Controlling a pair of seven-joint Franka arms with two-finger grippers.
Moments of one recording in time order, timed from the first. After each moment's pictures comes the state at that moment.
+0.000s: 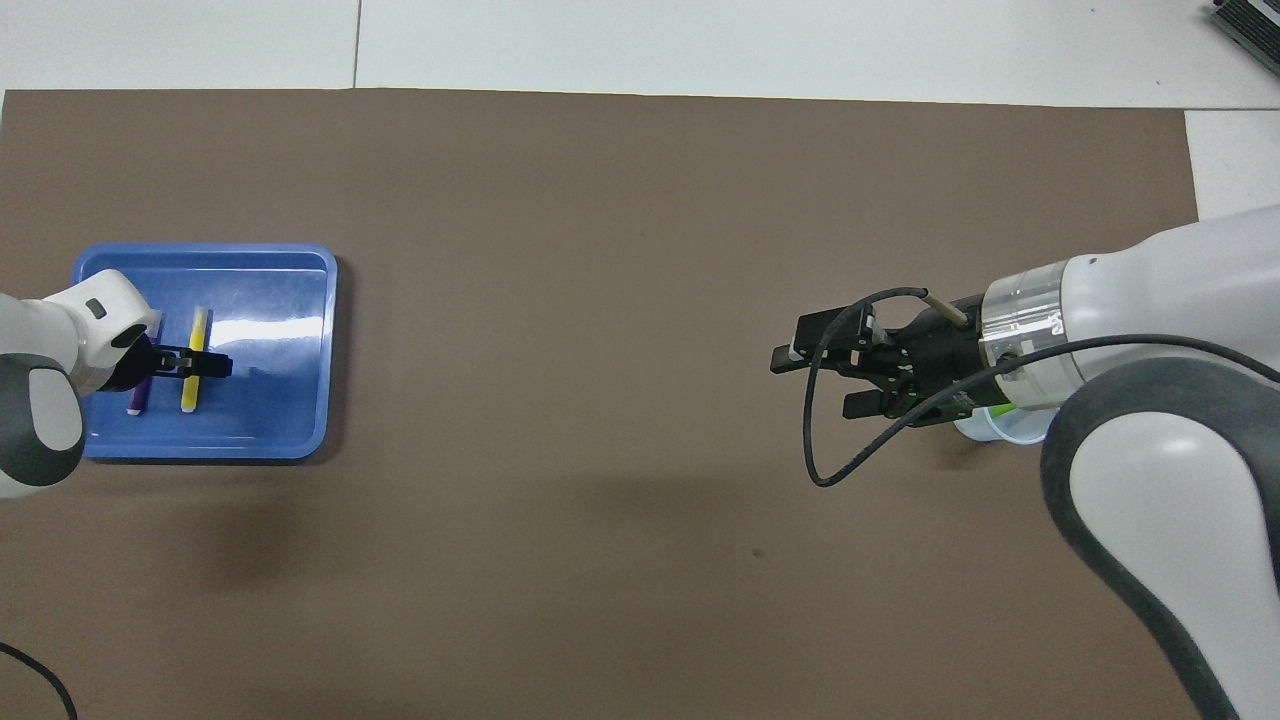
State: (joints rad) left arm 0.36 0.23 -0.19 -2.14 -0.08 2.44 0.38; right arm 0.19 -0.08 0.08 -1.98 0.69 1.99 0.39
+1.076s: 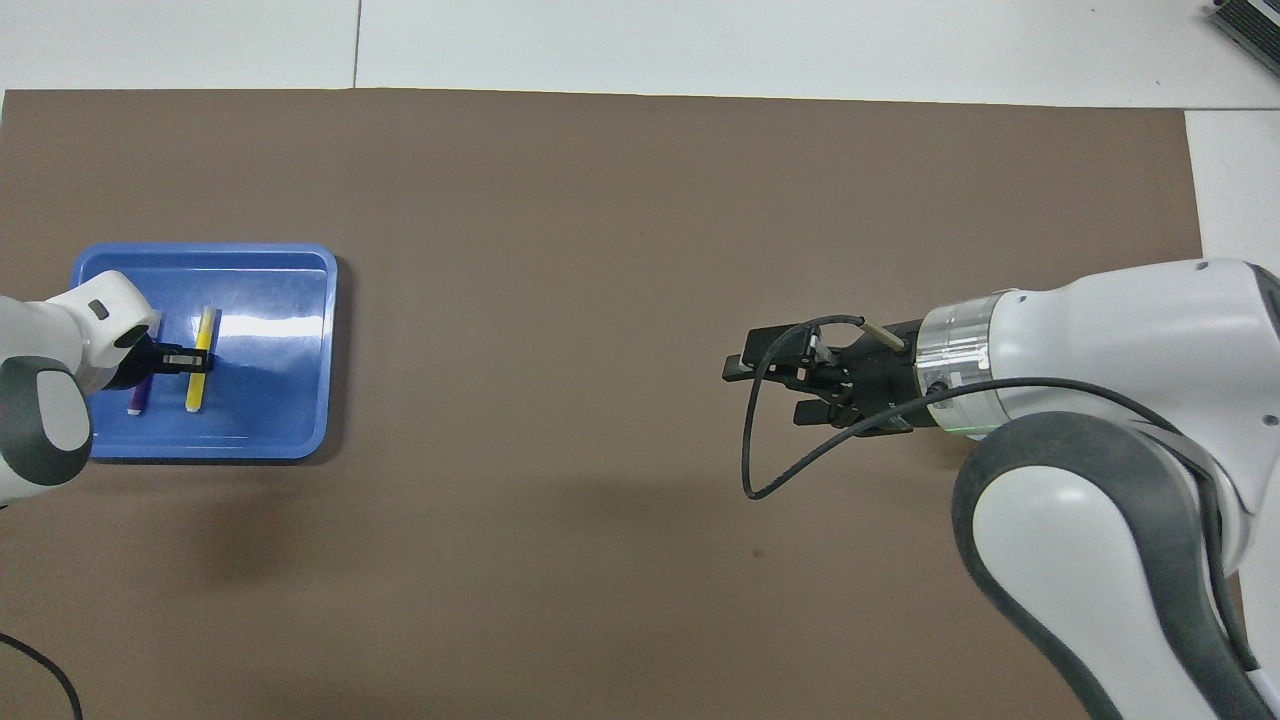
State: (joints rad) left arm 0.36 0.24 -0.19 -2.15 -0.08 2.47 0.38; right arm 0.22 -0.09 0.08 -2.00 0.69 2.02 0.43
